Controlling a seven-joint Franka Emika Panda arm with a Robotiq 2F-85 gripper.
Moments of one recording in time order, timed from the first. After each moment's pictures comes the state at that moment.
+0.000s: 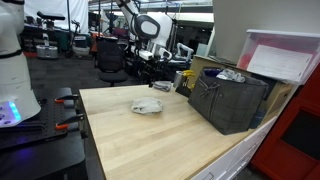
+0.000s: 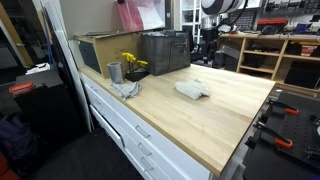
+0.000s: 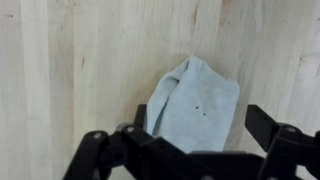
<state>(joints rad) -0.09 0.21 -0.13 -2.18 0.06 2.27 -0.35</state>
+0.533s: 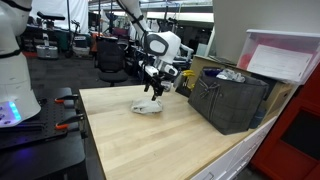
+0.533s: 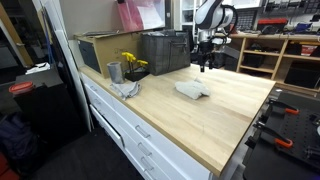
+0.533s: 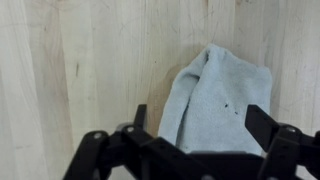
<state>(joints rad) -0.17 0.43 -0.10 -2.01 0.14 2.26 -0.33</state>
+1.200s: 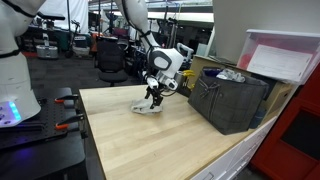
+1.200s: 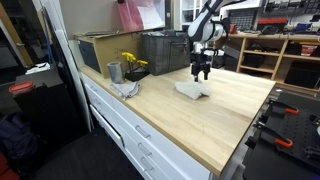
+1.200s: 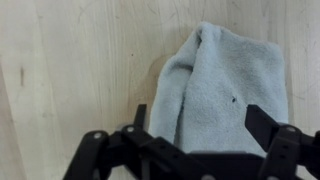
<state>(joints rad) -0.22 0.64 -0.03 -1.85 0.22 2.22 -0.28</state>
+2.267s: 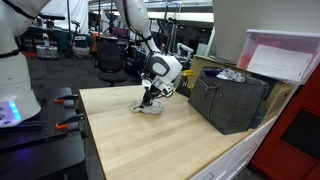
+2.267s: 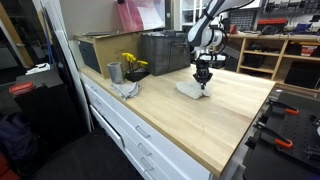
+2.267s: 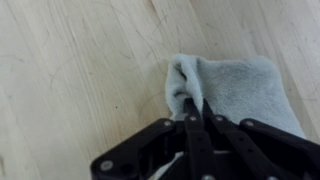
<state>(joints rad) -0.23 0.69 -0.03 -1.84 0.28 2.14 -0.07</state>
